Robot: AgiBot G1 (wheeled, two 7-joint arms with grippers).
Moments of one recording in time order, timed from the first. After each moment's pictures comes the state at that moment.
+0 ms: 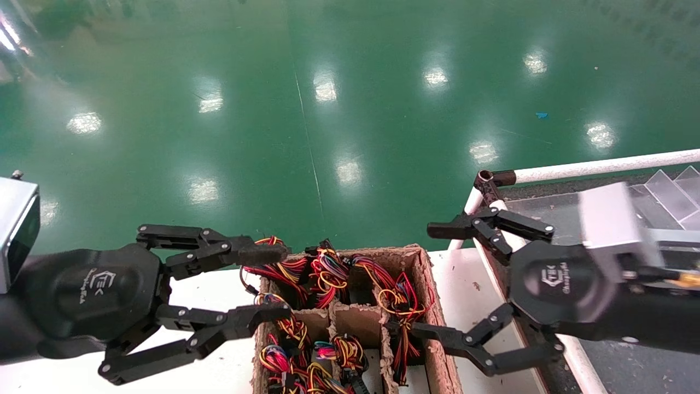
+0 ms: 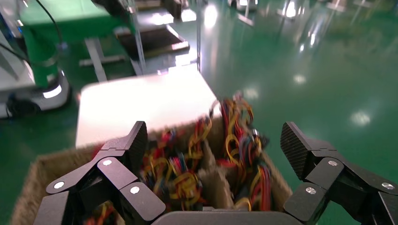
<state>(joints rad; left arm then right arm) -1.09 0.59 0.34 -1.27 0.69 1.47 -0.16 1.19 -0.64 -0.36 1.26 -0.94 -1.44 0.22</state>
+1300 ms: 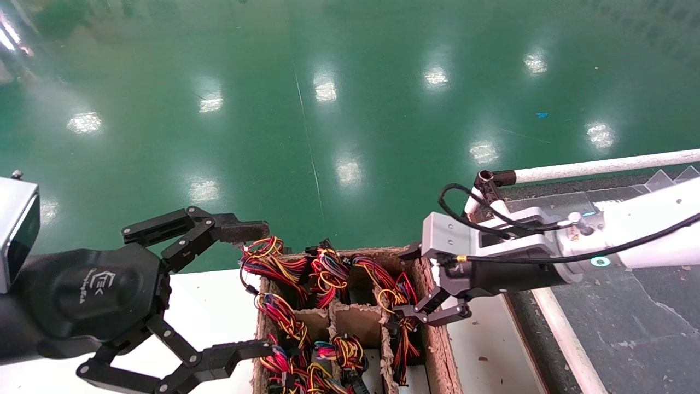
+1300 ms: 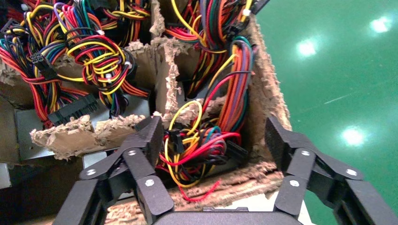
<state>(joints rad) -1.09 0.59 0.34 -1.27 0.69 1.47 -0.16 1.54 -0.97 -0.68 0.98 -1.56 -1.43 0.20</state>
